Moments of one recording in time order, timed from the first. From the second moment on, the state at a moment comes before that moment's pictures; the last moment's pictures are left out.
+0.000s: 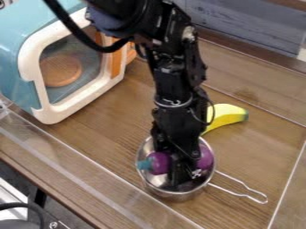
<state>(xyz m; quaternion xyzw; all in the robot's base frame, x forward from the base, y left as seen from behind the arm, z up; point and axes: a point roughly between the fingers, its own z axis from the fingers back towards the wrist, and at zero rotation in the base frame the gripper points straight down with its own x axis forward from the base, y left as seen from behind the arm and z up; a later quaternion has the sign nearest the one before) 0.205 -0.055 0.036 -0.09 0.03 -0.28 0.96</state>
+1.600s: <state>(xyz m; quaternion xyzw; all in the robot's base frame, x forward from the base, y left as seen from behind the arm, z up) 0.242 -0.046 0.063 -0.08 0.05 -0.20 0.98</state>
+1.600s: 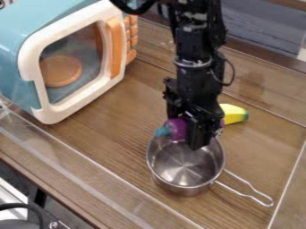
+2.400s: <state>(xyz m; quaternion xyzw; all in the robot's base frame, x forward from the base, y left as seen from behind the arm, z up) 0.259 -0.038 0.067 -0.08 0.04 -0.18 0.98</state>
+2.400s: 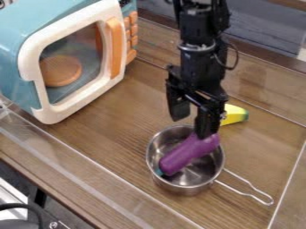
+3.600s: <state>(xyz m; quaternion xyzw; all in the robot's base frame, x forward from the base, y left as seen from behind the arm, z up) 0.264 -0.059 0.056 -0.06 0.07 -0.24 0.97</state>
